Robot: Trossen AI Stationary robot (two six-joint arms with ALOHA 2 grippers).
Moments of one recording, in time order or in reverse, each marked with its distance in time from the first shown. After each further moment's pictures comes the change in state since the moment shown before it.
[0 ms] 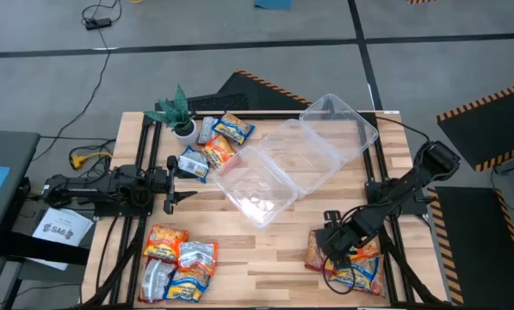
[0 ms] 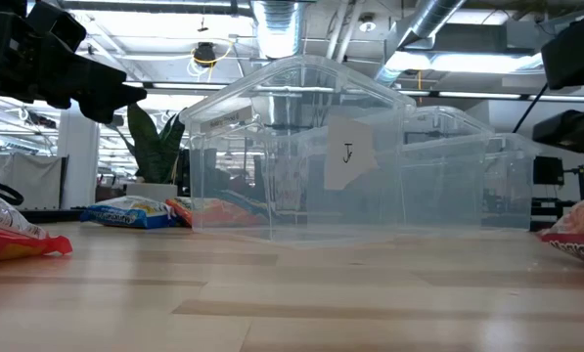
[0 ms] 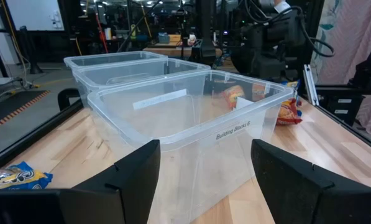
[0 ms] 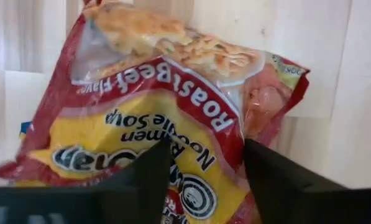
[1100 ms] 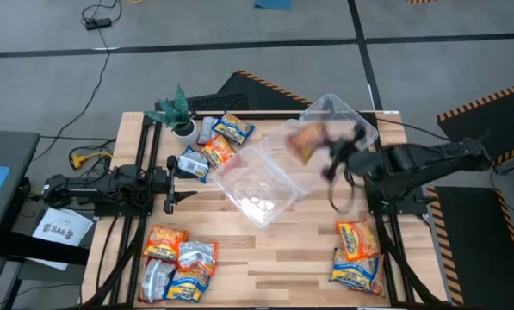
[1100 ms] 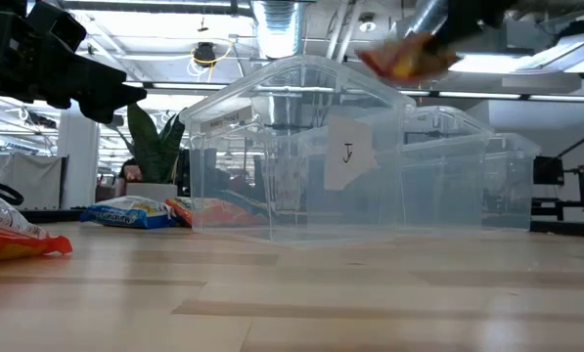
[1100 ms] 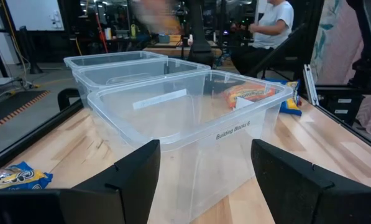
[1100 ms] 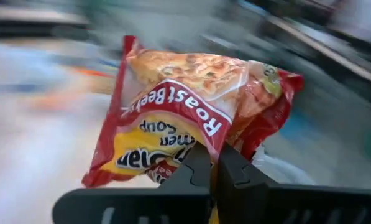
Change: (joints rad) left arm 0.000 0.000 0.000 0.000 0.000 0.000; right arm -0.558 -0.601 0.128 -0.026 0.888 -0.425
